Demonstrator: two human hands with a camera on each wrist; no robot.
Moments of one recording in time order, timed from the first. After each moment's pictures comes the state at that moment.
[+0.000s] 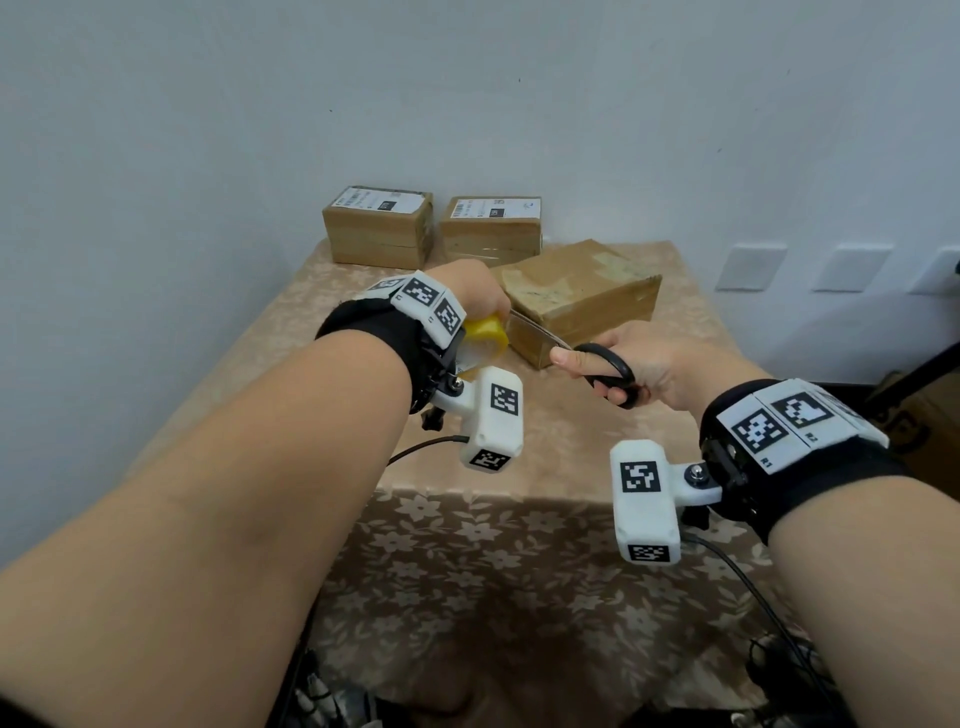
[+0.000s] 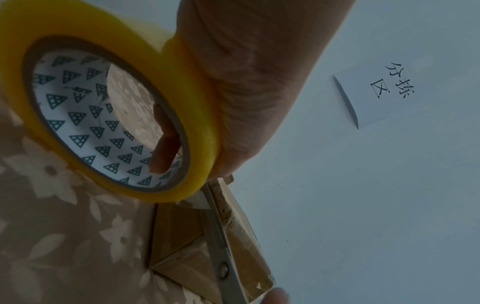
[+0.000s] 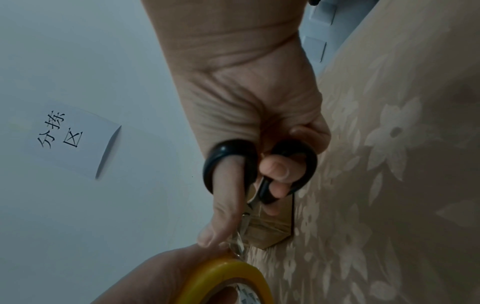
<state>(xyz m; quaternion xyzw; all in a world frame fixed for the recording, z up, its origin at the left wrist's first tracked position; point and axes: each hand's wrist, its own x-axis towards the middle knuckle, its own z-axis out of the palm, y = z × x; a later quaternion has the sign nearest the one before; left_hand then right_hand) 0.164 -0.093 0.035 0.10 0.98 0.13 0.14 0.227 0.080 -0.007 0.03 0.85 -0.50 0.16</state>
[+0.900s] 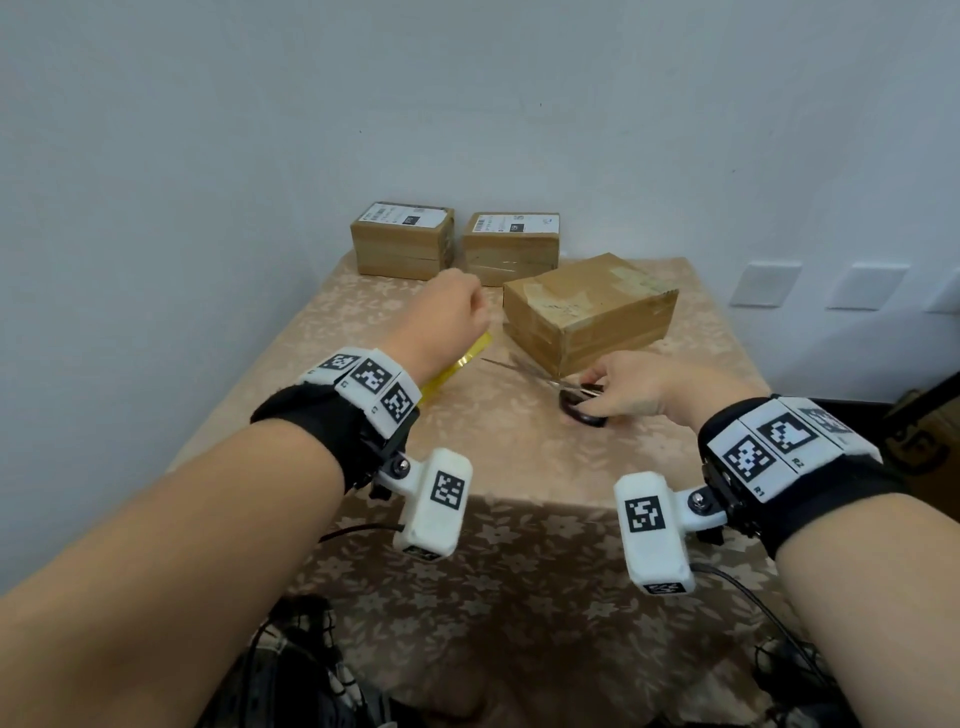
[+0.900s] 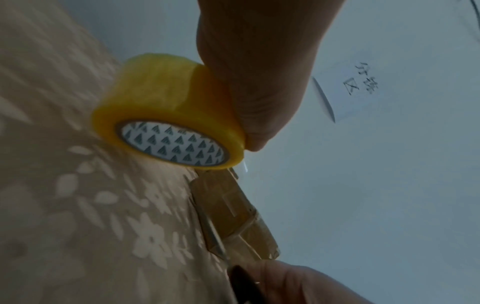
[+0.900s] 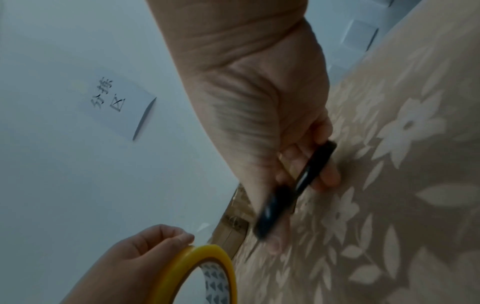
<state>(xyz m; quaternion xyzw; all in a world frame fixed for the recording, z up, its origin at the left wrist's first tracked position) 0.191 -0.146 0.015 0.16 0.95 0.22 -0.13 0.236 0.060 0.003 -0.04 0.95 -0.23 0.20</state>
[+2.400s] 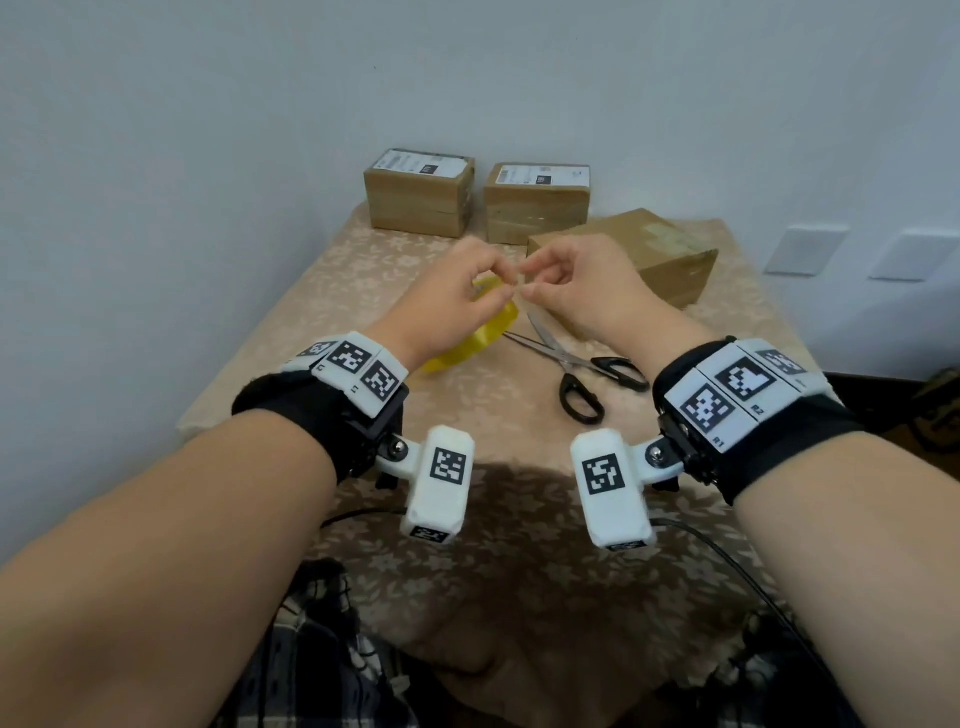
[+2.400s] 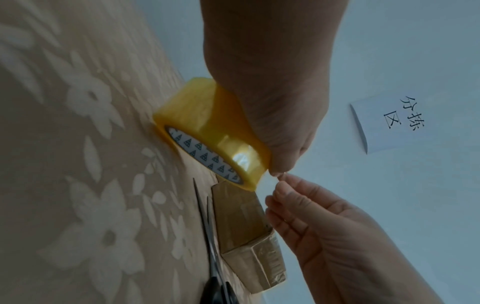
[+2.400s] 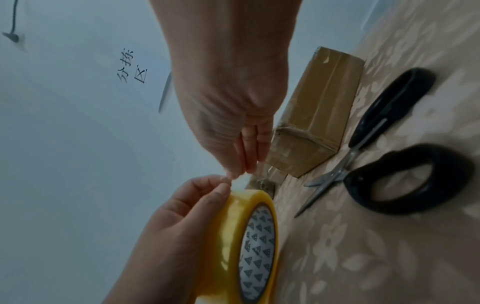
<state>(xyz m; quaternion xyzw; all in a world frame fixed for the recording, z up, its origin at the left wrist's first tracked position) 0.192 -0.172 -0.016 0.26 0.88 0.36 -0.14 0.197 -0.002 -0.002 -0.13 0.89 -0.44 -0.07</state>
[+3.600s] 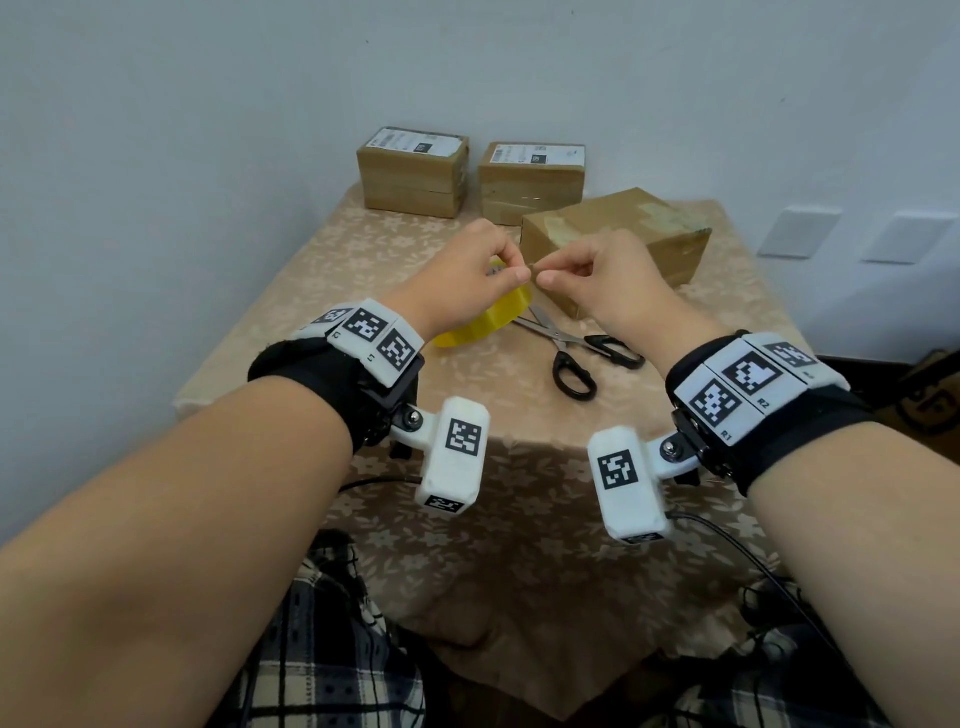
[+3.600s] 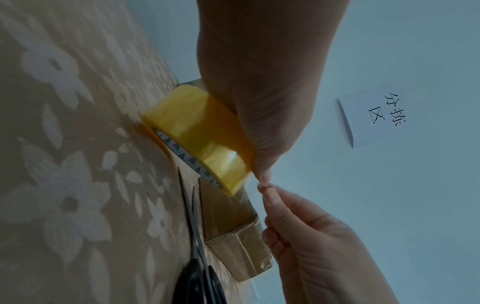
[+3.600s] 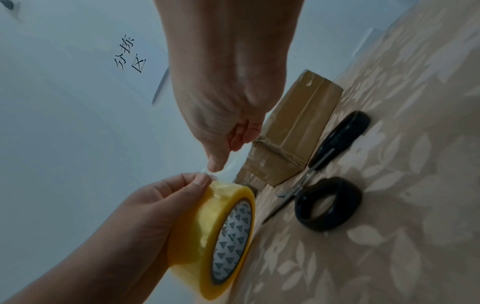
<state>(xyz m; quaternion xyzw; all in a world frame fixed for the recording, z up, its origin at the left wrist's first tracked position) 0.198 -0.154 -0.010 0.23 0.90 0.36 -0.08 0.210 0.016 -0.012 -0.14 0.89 -0.42 -0.11</state>
